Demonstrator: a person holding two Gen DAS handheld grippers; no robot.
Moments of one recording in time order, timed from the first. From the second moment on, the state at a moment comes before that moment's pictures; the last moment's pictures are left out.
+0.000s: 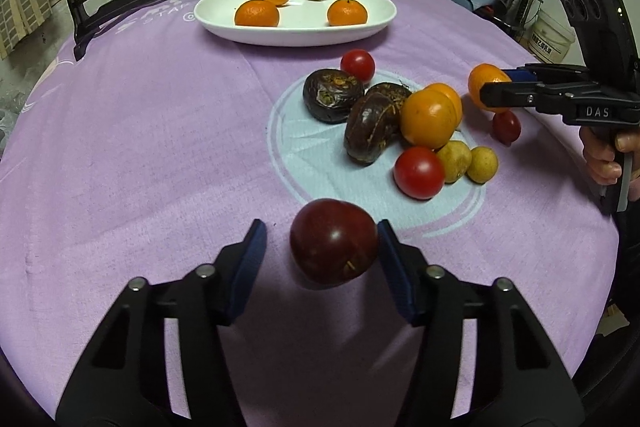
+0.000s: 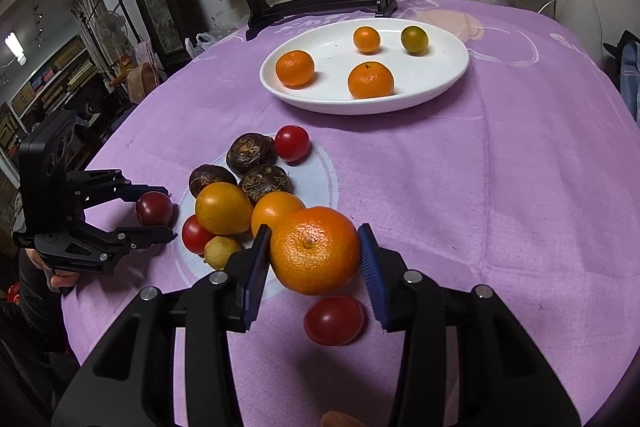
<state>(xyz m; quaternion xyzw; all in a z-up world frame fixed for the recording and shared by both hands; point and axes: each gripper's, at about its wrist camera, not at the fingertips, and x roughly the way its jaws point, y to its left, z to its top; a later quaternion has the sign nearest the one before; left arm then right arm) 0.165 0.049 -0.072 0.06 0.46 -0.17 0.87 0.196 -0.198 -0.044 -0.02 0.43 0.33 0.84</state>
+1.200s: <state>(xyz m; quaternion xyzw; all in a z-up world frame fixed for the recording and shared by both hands) 0.353 -0.006 -0.018 -0.01 0.40 -0.10 0.91 0.335 -0.186 -0.035 0.09 0.37 0.22 0.90</state>
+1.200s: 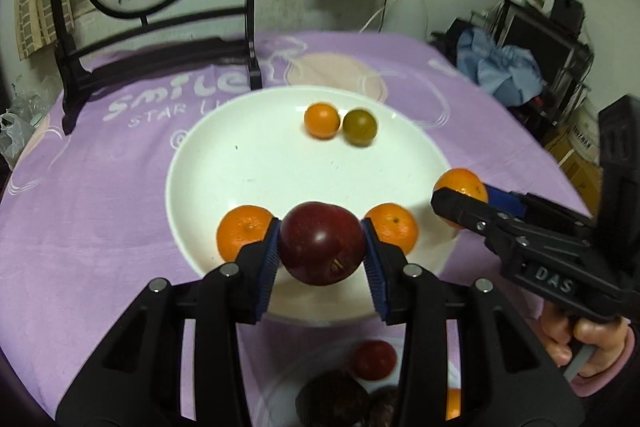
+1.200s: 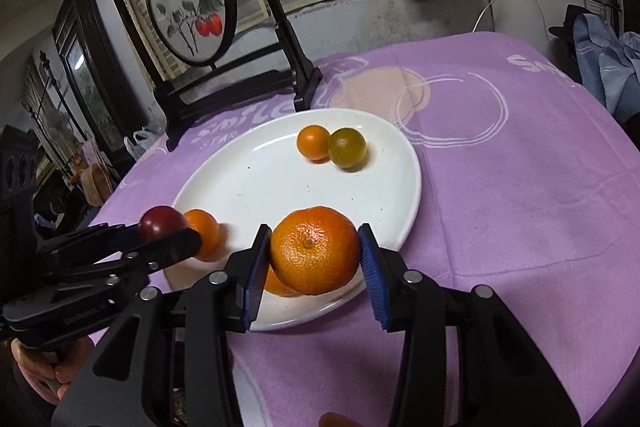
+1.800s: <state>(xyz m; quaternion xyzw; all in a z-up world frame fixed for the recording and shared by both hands) 0.329 0.015 0.003 -0.01 0.37 -0.05 0.93 0.303 -0.188 -0.006 0.07 0.35 0.25 0.90</state>
